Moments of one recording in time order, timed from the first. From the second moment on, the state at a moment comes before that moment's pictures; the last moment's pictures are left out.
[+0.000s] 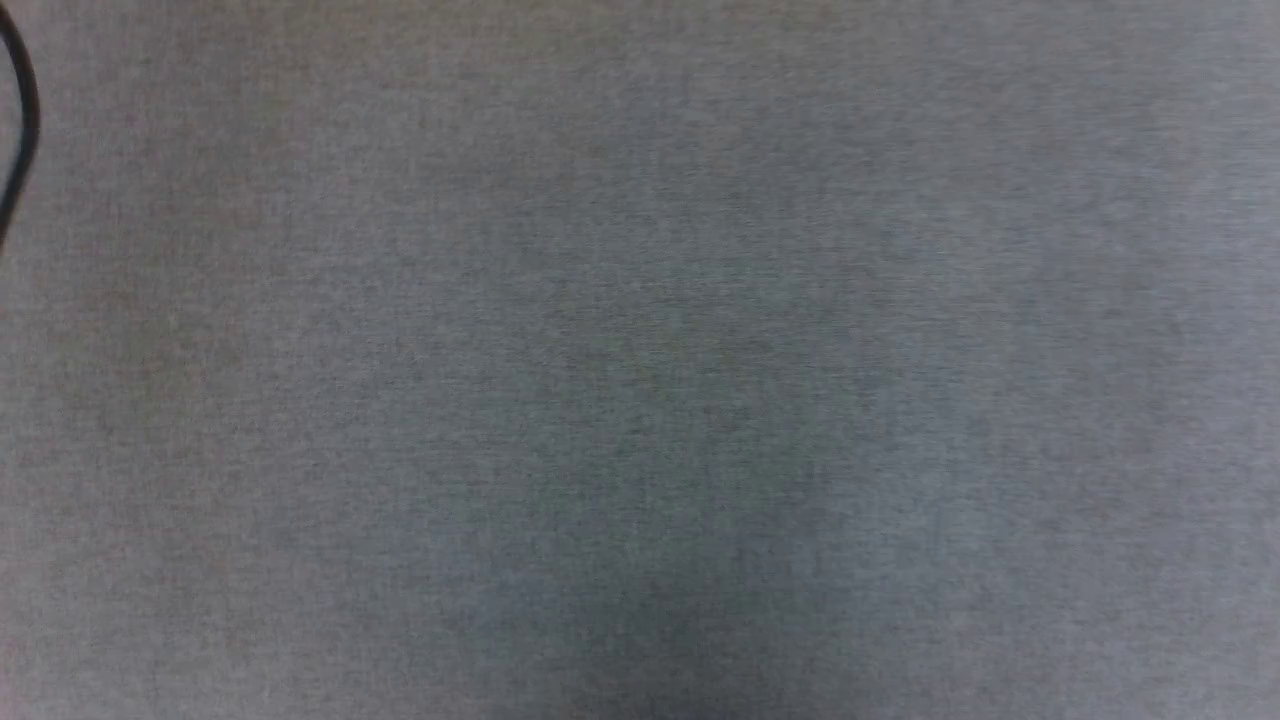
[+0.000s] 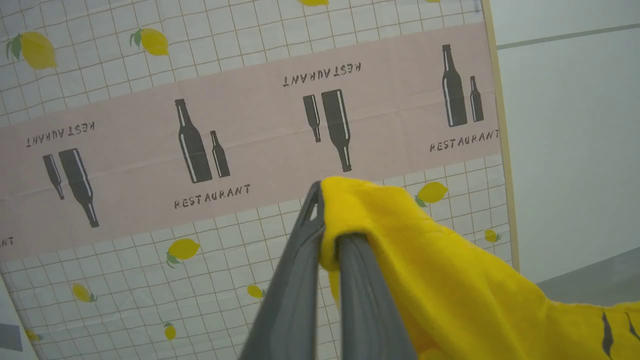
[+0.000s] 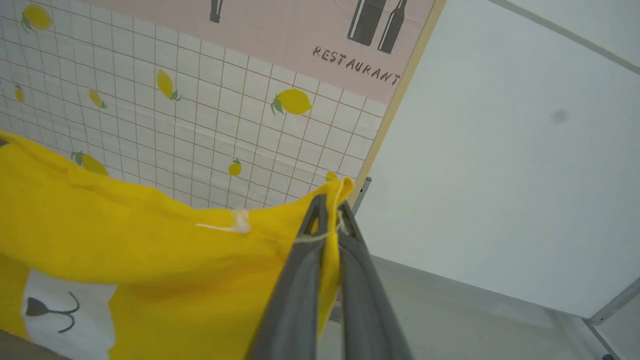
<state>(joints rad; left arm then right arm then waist) -1.72 0.42 -0.43 0.58 -0.36 0.04 -0.12 -1.53 -0.17 -0.06 0.65 -0.14 0.13 0.10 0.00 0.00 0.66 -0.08</state>
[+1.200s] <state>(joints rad) 0.01 0.67 -0.62 -0.26 -0.65 0.38 0.24 0.01 -0.22 -0.15 -0.14 0.24 0.13 0.30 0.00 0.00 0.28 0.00</state>
